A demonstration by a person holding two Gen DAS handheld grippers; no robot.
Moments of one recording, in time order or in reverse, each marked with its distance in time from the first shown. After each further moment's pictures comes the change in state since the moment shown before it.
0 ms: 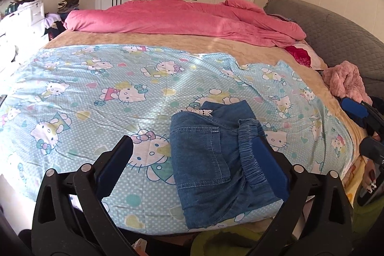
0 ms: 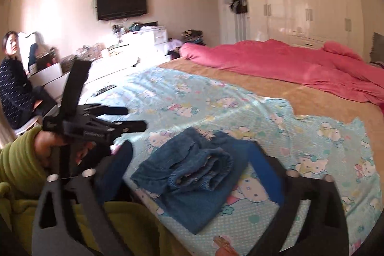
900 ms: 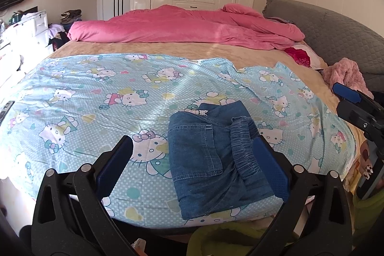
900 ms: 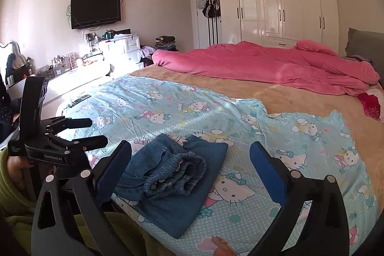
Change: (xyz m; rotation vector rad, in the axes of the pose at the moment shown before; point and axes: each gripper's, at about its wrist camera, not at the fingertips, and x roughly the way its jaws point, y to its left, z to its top) left arm -0.022 -0.017 -0.014 0.034 -0.043 0.033; right arm -0.001 -0.013 -0.005 0.050 -0.019 -0.141
